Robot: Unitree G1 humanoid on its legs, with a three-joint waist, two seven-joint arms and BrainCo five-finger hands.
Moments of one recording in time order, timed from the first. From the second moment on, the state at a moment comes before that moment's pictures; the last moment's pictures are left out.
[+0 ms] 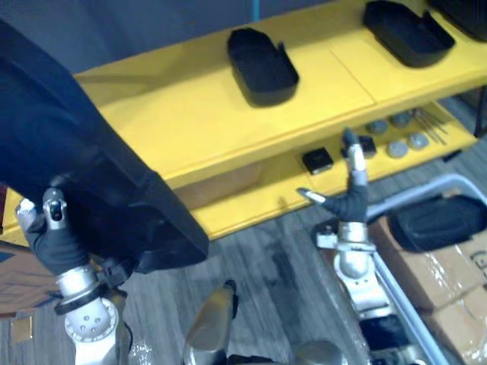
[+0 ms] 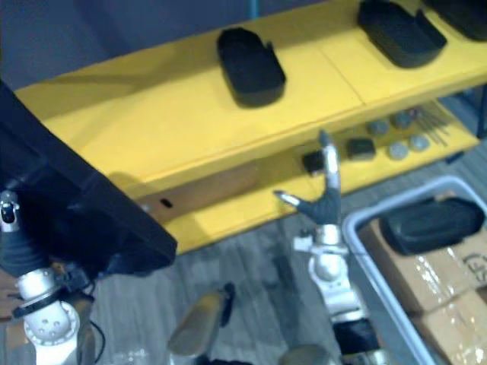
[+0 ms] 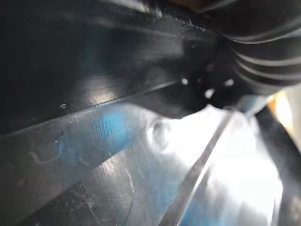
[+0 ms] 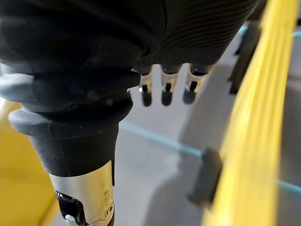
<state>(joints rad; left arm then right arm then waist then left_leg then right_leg) 0.22 0.16 0.31 -0.47 0.04 -0.51 0.38 -0.16 -0.20 0.07 0.01 -0.24 -0.53 -0.41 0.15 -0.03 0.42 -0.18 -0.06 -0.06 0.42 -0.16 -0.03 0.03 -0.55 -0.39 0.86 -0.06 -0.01</state>
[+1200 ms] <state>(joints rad) 0.19 0.30 0.46 -0.36 0.04 -0.20 0.08 -0.04 -0.29 -0.37 -0.26 0.25 -0.45 -0.06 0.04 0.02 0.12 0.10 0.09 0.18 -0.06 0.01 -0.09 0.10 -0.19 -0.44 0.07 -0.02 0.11</state>
